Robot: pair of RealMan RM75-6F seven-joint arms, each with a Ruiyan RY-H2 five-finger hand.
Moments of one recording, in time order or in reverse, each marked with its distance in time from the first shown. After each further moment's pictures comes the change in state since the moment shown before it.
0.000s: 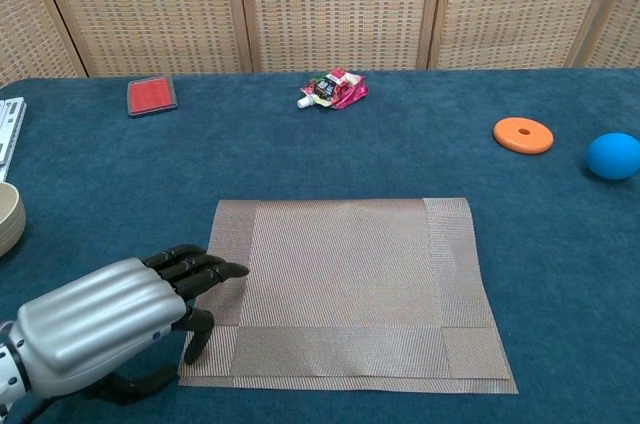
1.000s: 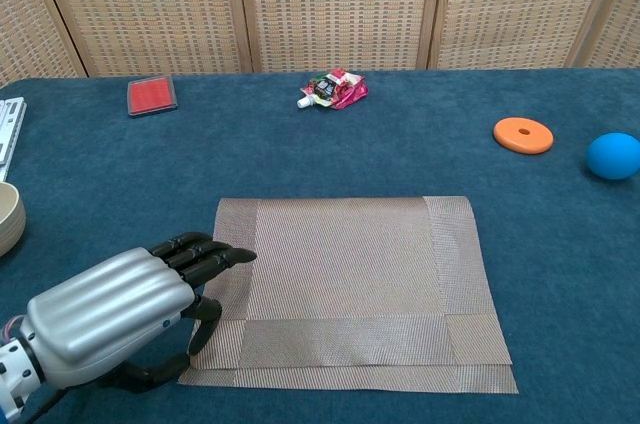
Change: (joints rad) left arm 0.003 -0.046 -0.009 0.048 0.019 0.049 -0.017; right arm 0.000 0.006 -0.003 -0.007 0.001 -0.006 0.000
